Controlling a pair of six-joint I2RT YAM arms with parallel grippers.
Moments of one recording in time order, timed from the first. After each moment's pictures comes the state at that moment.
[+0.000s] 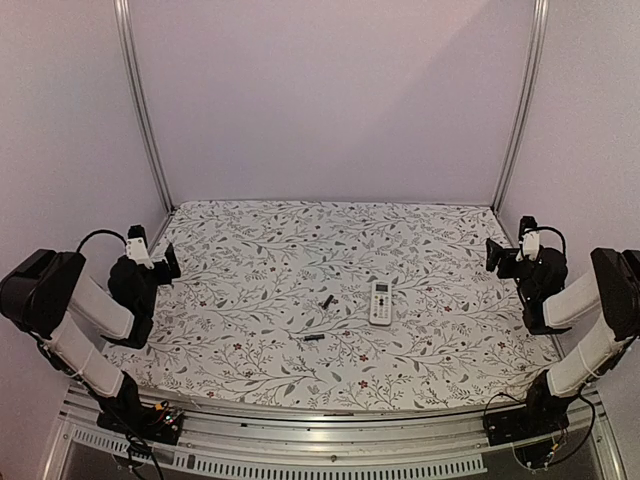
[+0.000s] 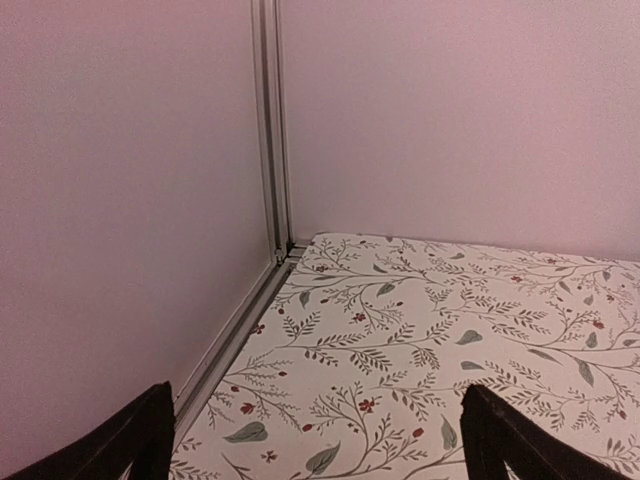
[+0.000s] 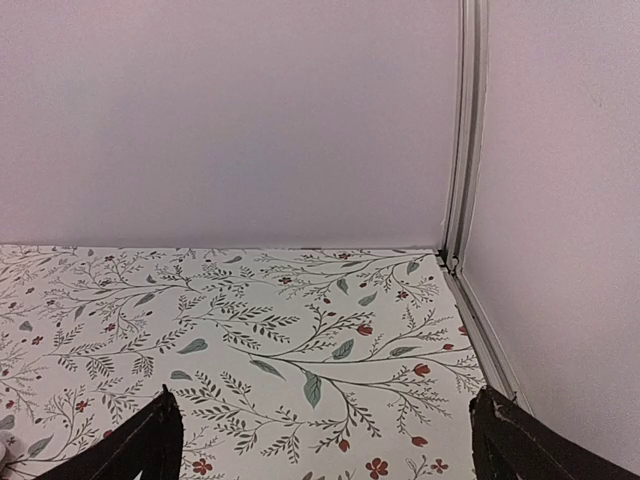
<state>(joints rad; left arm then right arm) -0.07 1.56 0.21 1.33 -0.33 0.03 -0.08 1.53 0.31 1.18 -0.11 0.01</state>
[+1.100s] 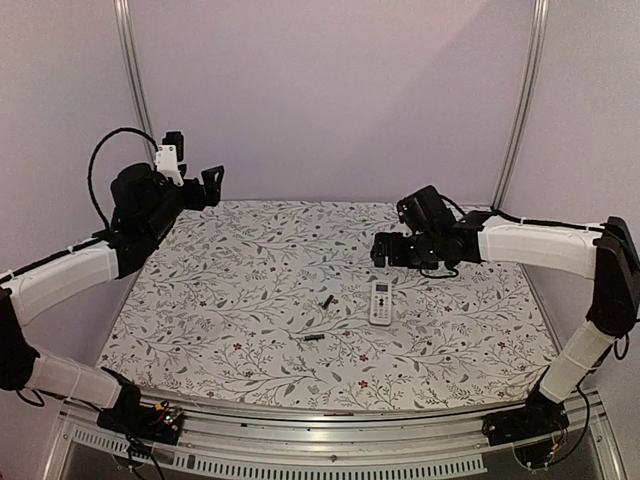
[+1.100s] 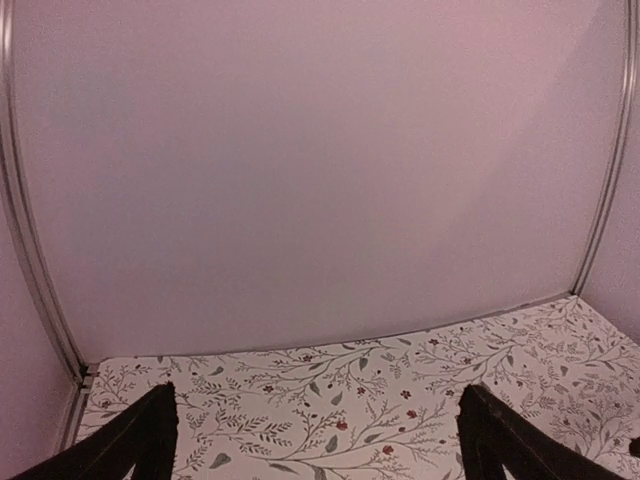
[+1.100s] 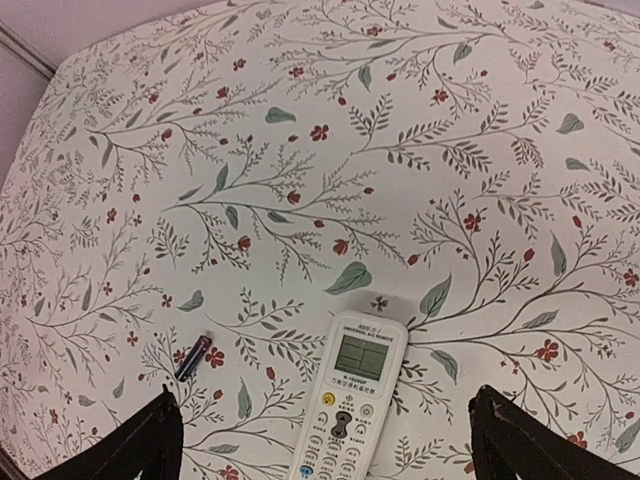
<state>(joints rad) -0.36 1.25 0.87 0.42 -0.17 -0.04 0.70 1.61 1.19 -0.35 0.20 0.56</state>
